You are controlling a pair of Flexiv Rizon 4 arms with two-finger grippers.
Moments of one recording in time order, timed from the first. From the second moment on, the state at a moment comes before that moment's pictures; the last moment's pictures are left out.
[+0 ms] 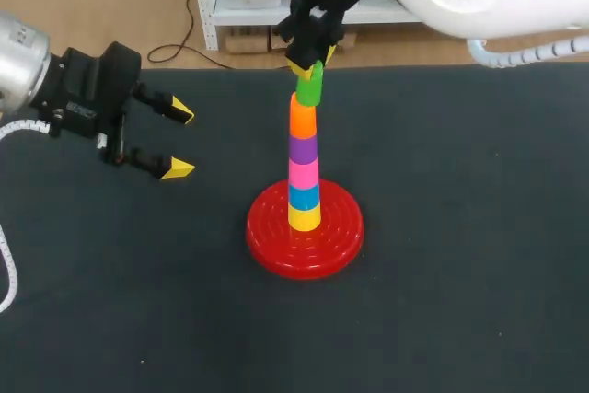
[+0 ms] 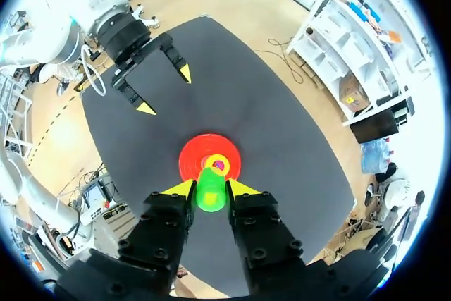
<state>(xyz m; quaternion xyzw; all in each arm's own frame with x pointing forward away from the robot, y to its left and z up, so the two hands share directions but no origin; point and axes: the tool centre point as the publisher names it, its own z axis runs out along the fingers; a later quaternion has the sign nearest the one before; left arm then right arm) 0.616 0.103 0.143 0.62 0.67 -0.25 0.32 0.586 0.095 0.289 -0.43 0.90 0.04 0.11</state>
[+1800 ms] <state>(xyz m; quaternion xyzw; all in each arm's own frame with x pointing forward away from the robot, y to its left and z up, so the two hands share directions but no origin) 0.616 0.103 0.143 0.62 0.67 -0.25 0.32 0.599 0.101 0.277 -0.42 0.90 0.03 0.11</state>
